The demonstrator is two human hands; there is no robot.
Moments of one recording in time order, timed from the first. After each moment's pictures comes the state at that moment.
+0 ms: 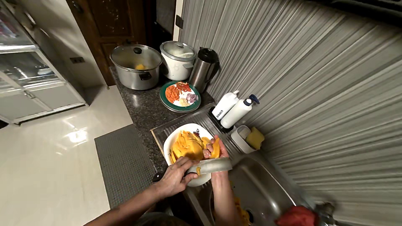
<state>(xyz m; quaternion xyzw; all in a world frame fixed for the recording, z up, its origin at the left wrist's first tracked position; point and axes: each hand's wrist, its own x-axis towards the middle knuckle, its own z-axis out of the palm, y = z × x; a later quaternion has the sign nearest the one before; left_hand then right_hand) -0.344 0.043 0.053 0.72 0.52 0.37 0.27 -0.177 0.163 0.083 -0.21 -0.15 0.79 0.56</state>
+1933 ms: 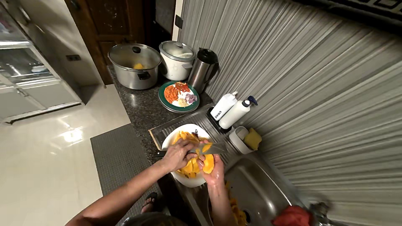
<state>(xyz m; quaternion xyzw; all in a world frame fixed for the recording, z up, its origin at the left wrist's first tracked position) -0.365 0.106 0.080 0.75 0.56 0.28 0.21 -0.177 0.128 0.079 -0.25 -0.13 0.82 0.50</state>
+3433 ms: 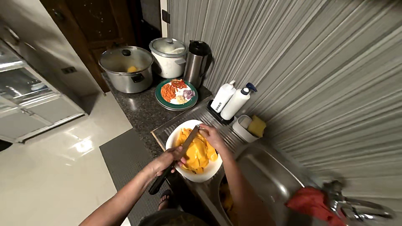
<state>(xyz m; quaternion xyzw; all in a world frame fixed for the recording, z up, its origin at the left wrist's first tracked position) -0.405 0.074 0.085 0.32 0.54 0.31 0.71 -0.181 0.238 0.068 -0.48 -0.80 0.32 0.17</state>
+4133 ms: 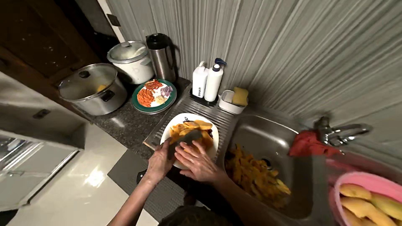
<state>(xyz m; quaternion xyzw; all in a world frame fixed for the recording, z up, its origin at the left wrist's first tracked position) -0.409 0.079 0.102 0.69 0.67 0.11 0.25 -0.200 0.072 0.047 -0.31 -0.91 0.00 0.28</state>
